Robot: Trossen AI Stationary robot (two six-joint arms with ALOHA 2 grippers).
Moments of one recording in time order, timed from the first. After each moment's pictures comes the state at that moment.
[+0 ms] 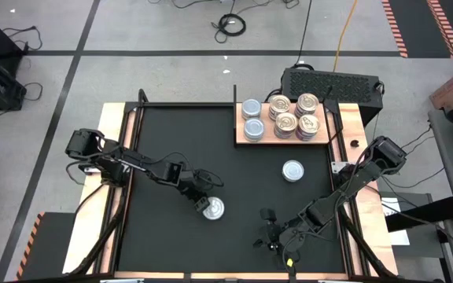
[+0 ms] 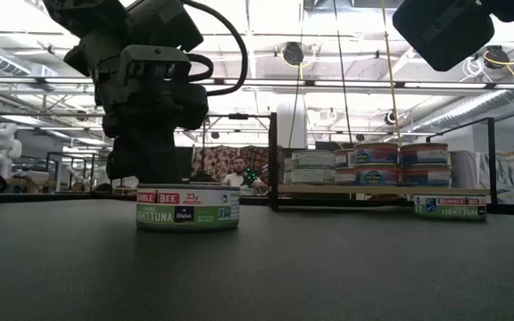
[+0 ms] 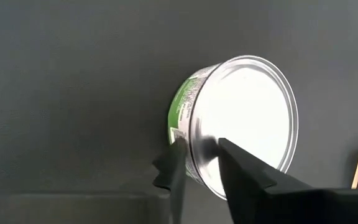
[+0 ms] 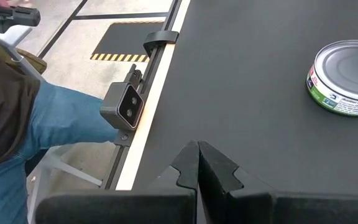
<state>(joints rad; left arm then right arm) -0.15 1.62 0.78 -0.11 0.20 -0.80 0.68 1.63 0.96 0.03 0.23 0.49</state>
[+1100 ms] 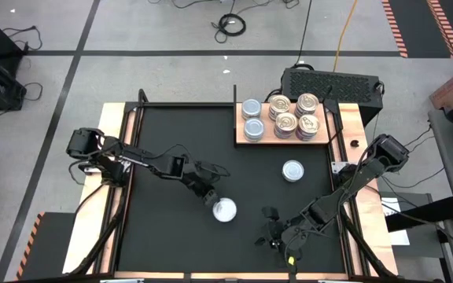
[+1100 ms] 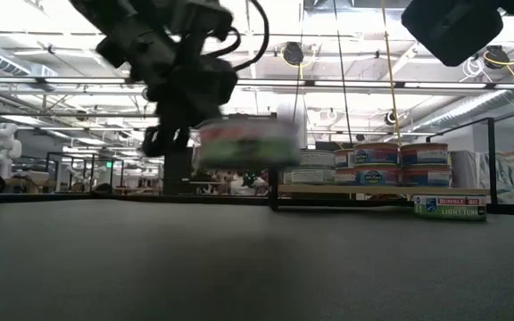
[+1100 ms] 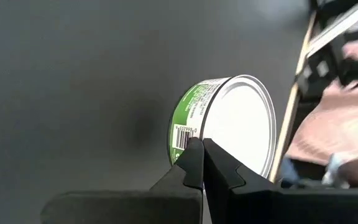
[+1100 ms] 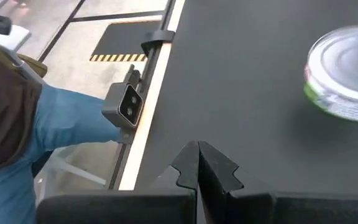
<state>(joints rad) -0.09 1.62 0.86 -0.01 0.31 -0.90 0.68 1.59 0.96 -0.02 0.24 0.53</state>
